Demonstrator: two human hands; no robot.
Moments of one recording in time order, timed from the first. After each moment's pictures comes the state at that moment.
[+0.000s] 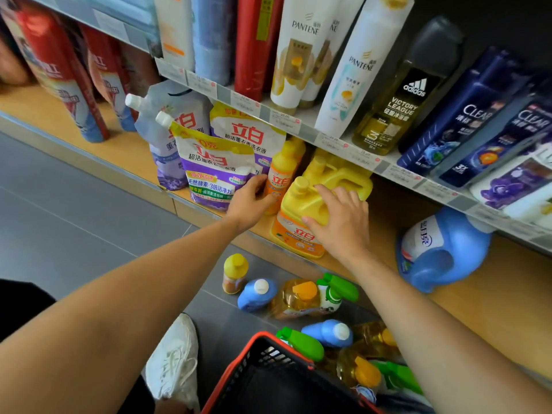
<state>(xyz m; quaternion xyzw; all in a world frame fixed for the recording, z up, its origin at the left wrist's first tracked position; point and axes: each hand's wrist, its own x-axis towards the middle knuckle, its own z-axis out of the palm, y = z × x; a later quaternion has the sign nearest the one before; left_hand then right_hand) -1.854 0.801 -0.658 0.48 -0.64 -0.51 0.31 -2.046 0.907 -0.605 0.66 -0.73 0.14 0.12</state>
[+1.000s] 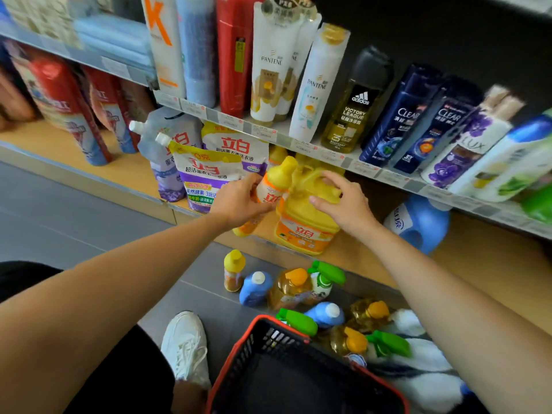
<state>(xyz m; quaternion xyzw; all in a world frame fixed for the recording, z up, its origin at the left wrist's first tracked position) -1.830 0.832 -0.592 0.45 -0.82 -0.26 0.25 -2.059 0.943 -0.526 0.58 -0.74 0.29 -0.18</state>
